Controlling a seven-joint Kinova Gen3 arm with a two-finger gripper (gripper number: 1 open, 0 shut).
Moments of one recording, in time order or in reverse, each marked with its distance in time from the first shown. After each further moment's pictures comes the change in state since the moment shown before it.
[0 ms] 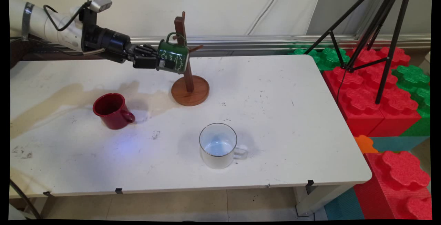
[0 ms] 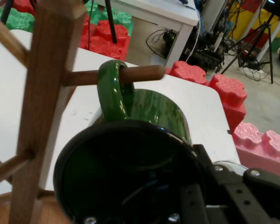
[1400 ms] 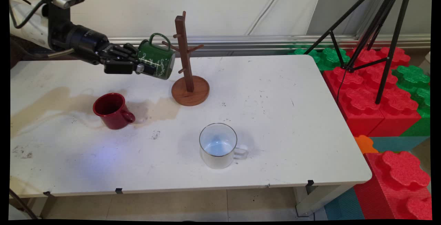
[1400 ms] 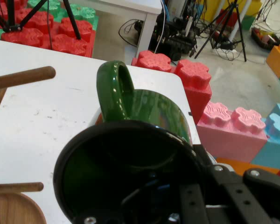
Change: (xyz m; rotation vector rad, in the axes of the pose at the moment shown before) arm 0.005 0.049 -0.049 -0.055 -0.038 0.087
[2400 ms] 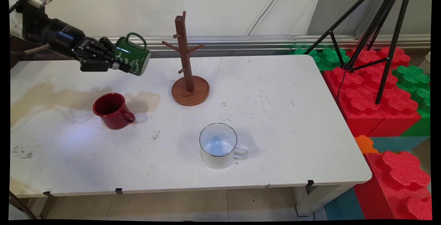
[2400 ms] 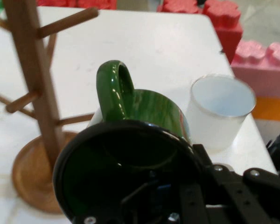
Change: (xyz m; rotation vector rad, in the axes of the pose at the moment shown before) arm -0.002 -0.010 -0.063 0.085 -0.154 0.134
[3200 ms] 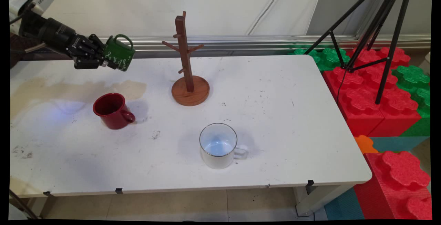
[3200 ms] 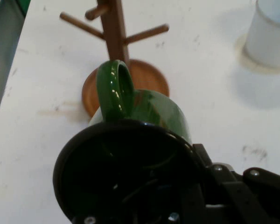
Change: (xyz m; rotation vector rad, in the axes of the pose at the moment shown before) arm -0.023 -0.033 -0.034 0.128 -0.180 0.094
